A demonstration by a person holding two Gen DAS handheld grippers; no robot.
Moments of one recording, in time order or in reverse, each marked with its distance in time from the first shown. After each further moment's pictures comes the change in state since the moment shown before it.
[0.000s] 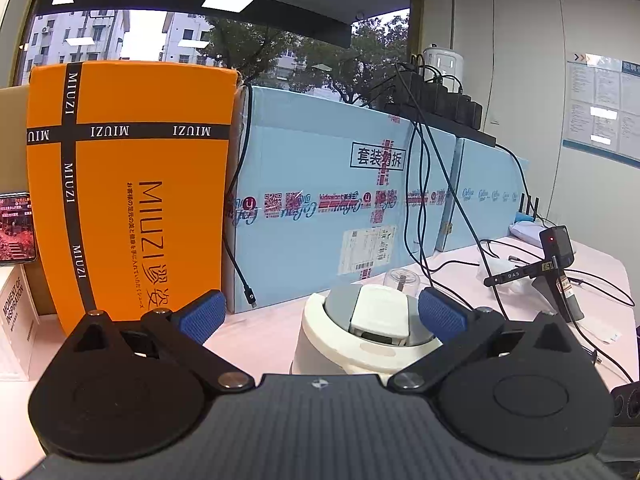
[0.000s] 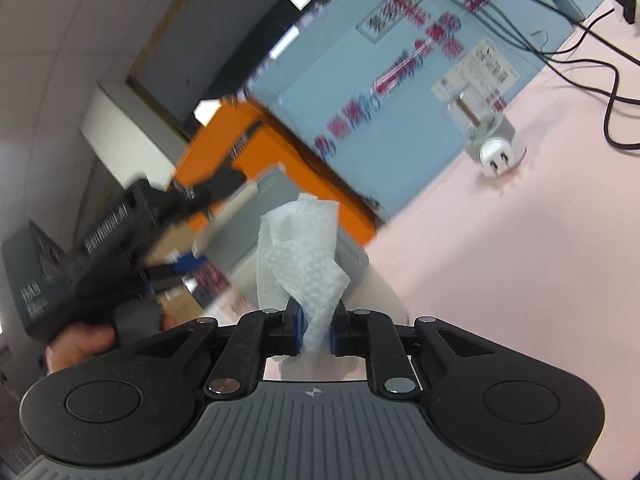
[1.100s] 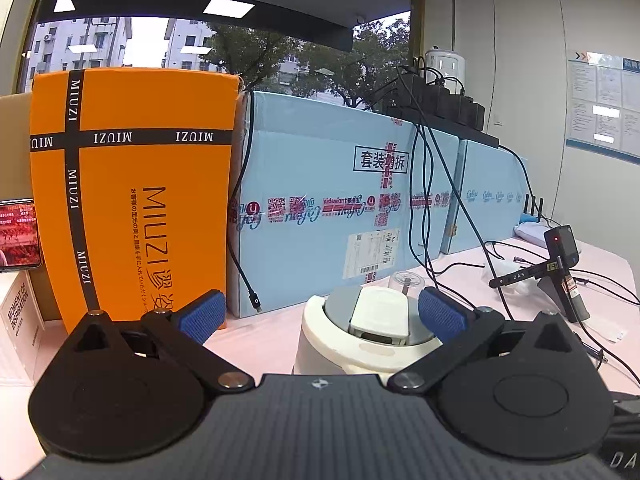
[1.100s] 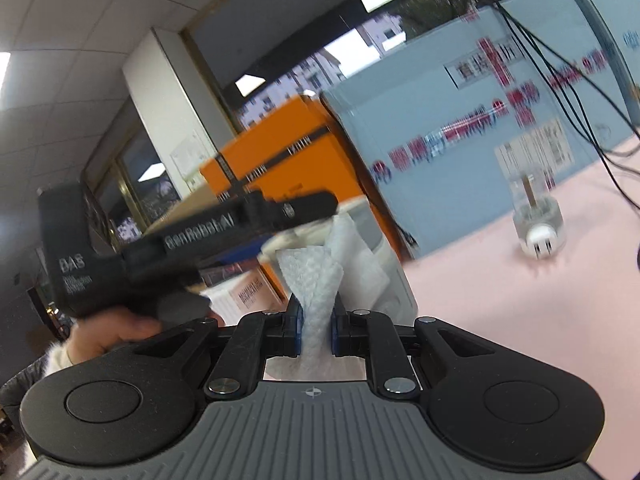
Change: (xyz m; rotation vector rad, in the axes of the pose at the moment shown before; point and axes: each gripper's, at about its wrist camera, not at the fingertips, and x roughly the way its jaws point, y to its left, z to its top) left arm -0.001 -0.001 -0.001 0.010 -0.016 0.018; right arm -0.010 0.049 0.020 -0.272 -0.046 0.030
